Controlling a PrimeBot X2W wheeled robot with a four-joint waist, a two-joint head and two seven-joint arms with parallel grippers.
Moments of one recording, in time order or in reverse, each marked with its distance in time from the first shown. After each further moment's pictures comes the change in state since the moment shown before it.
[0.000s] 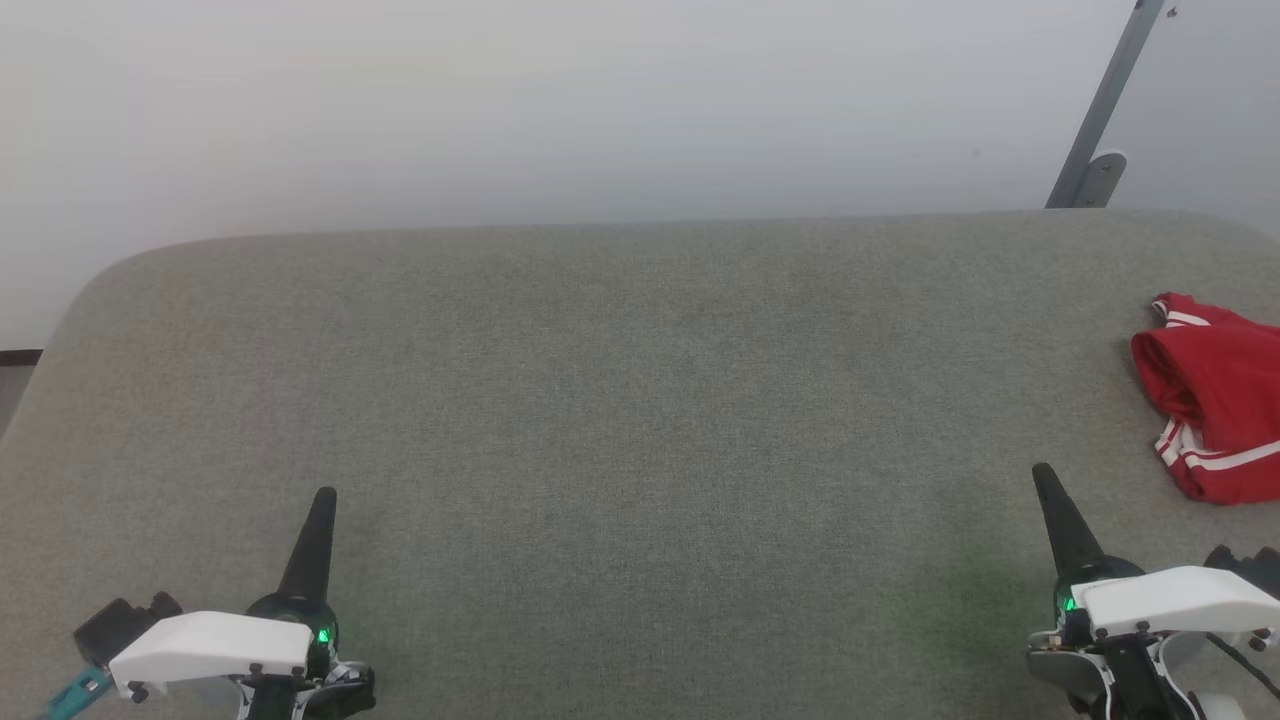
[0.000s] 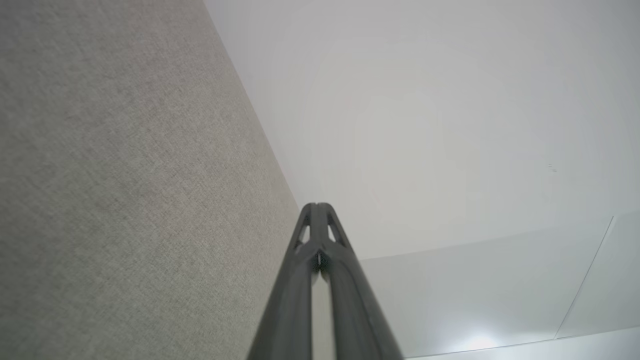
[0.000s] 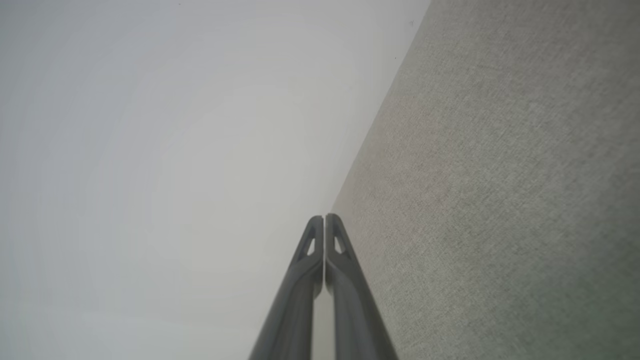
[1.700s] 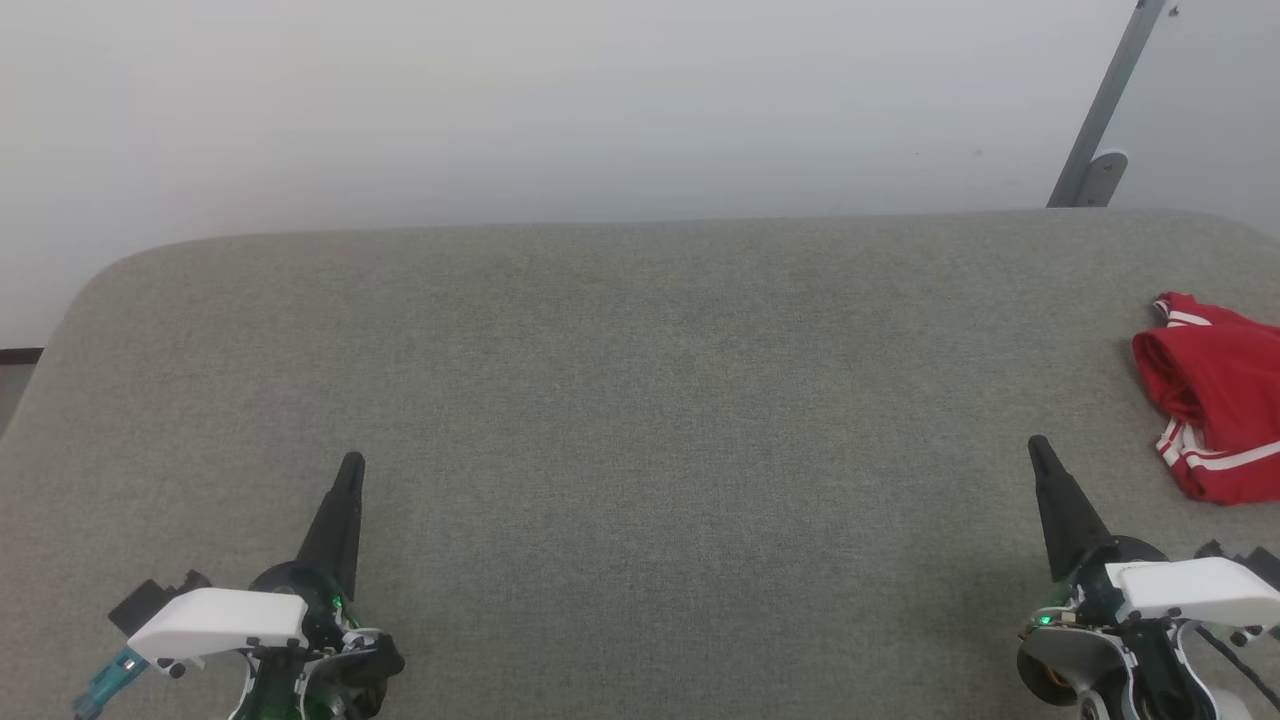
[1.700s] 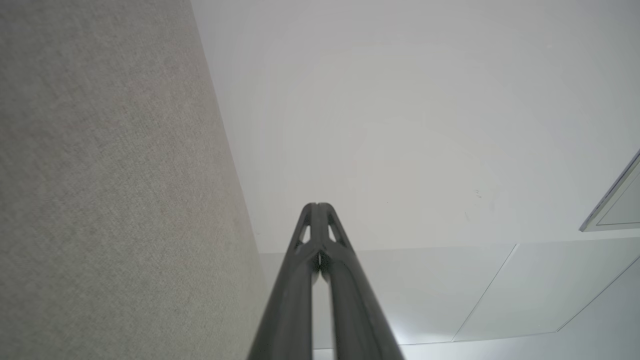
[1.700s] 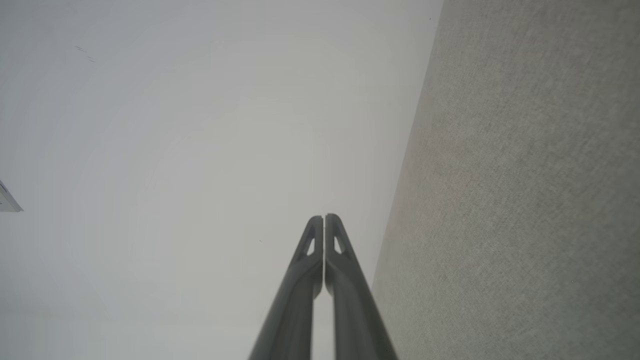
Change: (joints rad) left arm -0.040 -0.040 0.001 -0.013 -0.235 0.000 0.077; right arm -0.009 0.020 -0.010 -0.053 0.303 0.000 0.072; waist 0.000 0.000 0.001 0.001
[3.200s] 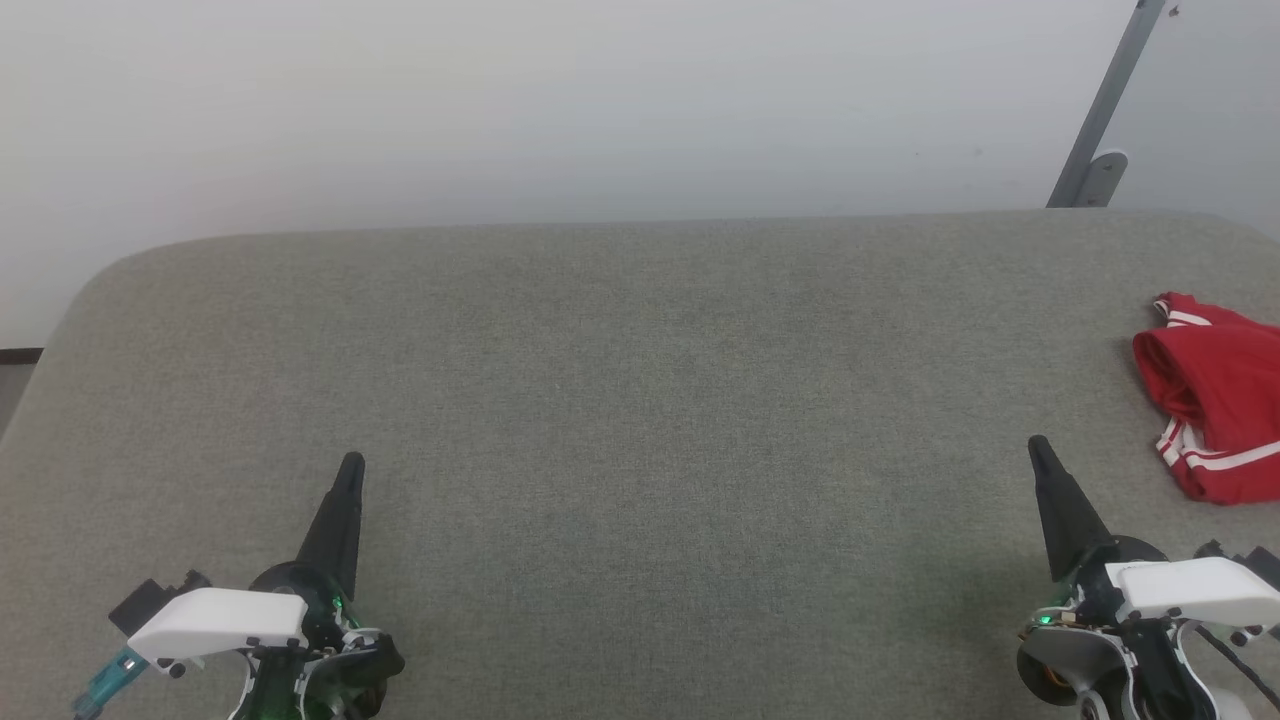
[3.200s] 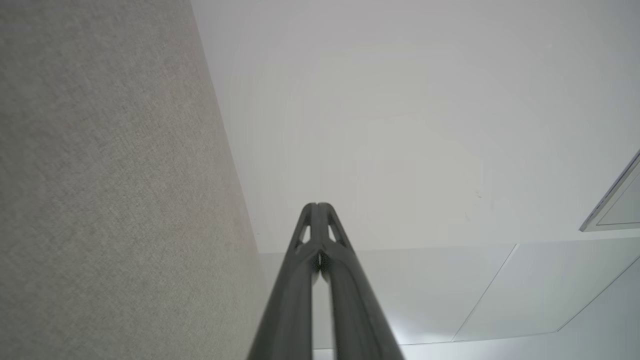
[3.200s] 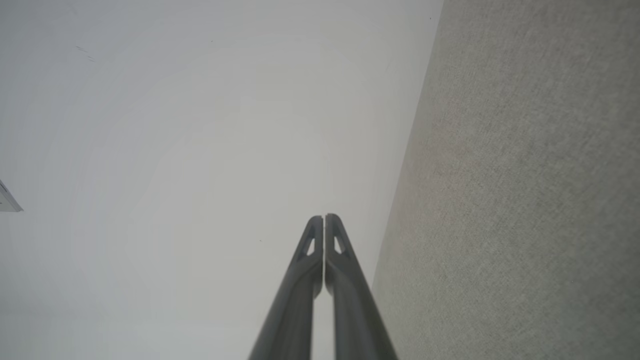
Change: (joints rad) left arm 0.000 0.000 0.000 0.000 0.000 0.000 0.000; right arm 0.000 0.000 0.000 0.000 0.000 0.000 0.001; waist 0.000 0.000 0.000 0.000
